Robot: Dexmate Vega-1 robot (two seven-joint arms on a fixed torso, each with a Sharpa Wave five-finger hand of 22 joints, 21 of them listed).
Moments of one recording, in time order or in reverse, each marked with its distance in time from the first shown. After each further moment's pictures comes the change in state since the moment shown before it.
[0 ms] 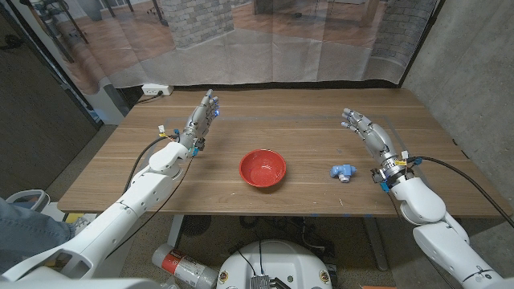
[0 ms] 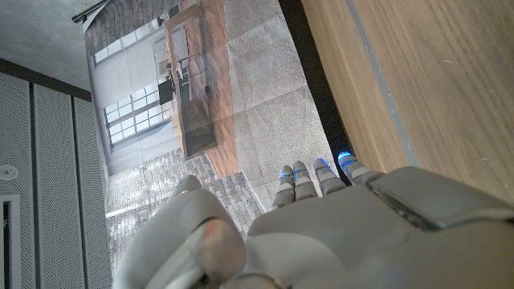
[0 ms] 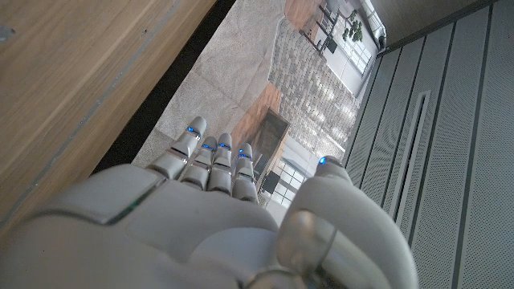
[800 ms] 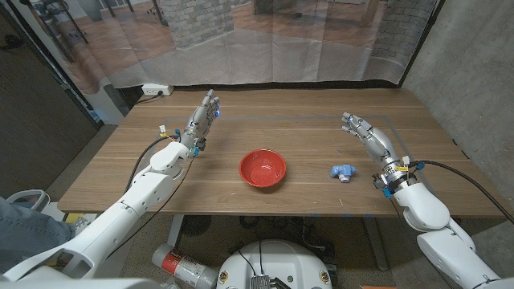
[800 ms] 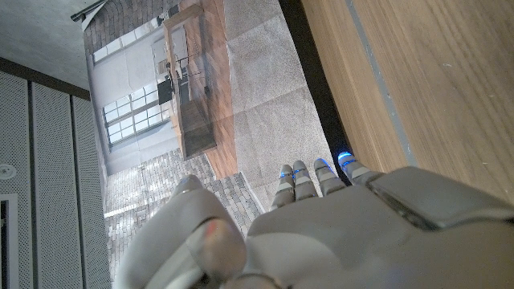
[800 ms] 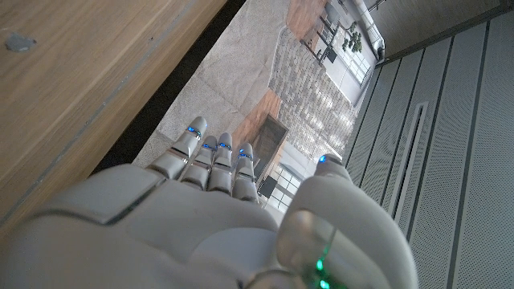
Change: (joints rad) left arm -0.003 -0.004 0.004 0.000 -0.002 0.004 0.004; left_hand 0.004 0.004 0.000 0.000 0.000 0.010 0.000 0.000 0.000 0.009 0.002 0.000 0.000 0.000 0.000 0.000 0.000 0.000 0.000 -0.004 0.005; right arm -0.051 -0.002 0.019 -0.030 -0.042 0.003 -0.013; right_hand 0.011 0.000 0.002 -0.007 -0.008 0.005 -0.006 0.000 0.000 0.004 -0.003 0.000 0.000 0.002 -0.002 0.001 0.000 0.000 0.000 -0.008 0.000
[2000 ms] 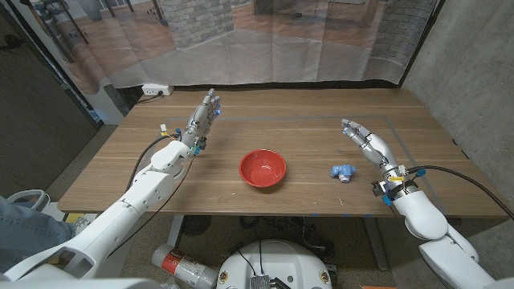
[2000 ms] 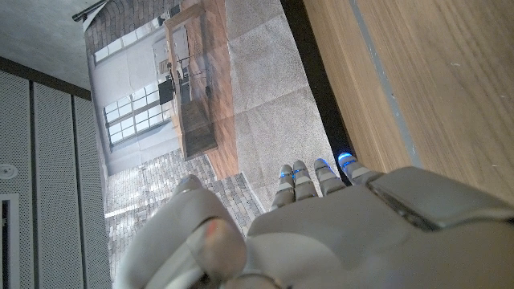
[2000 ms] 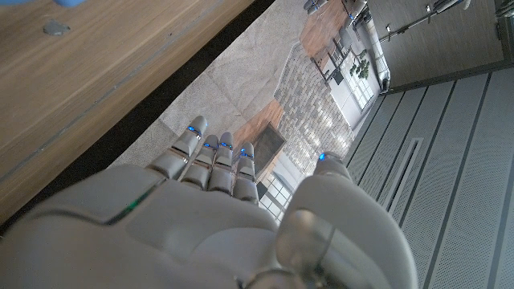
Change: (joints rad) left arm -0.010 -0.008 0.003 0.006 0.003 -0.003 -0.003; left_hand 0.004 0.004 -0.008 0.000 -0.004 0.005 -0.006 0.000 0.000 0.003 -0.004 -0.004 0.000 0.000 0.000 0.000 0.000 0.000 0.000 -0.018 0.000; right arm -0.040 0.020 0.019 -0.006 -0.224 0.039 -0.108; right_hand 0.020 -0.001 0.004 -0.021 -0.006 0.011 -0.011 0.000 0.000 0.017 -0.016 0.000 0.000 0.013 -0.013 0.000 0.000 0.016 0.002 -0.025 0.005
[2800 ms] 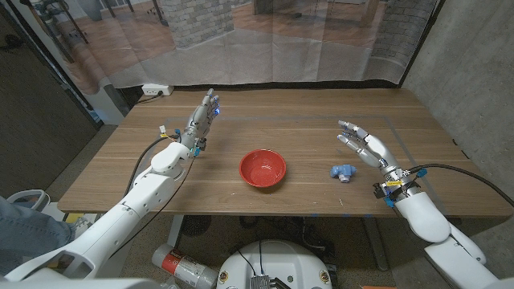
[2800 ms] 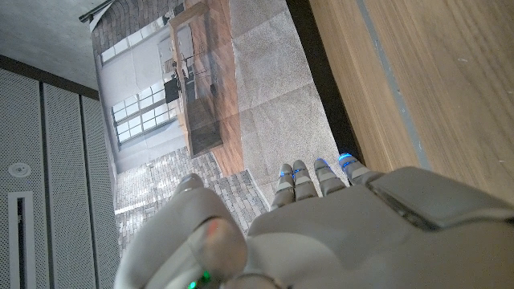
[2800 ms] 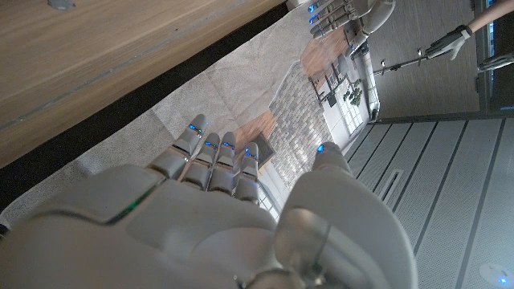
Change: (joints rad) left arm 0.022 0.002 -0.005 -0.017 0.014 -0.028 0.017; left_hand 0.009 0.009 0.000 0.000 0.000 0.013 -0.001 0.000 0.000 0.005 -0.005 0.000 0.000 0.007 -0.007 0.000 0.000 0.000 0.000 -0.008 0.000; right arm -0.028 -0.012 0.030 -0.030 -0.165 0.006 -0.055; right_hand 0.057 0.007 0.024 -0.038 0.000 0.019 -0.052 0.000 0.000 0.010 -0.021 0.000 0.000 0.022 0.000 0.000 0.000 0.028 -0.004 -0.015 -0.003
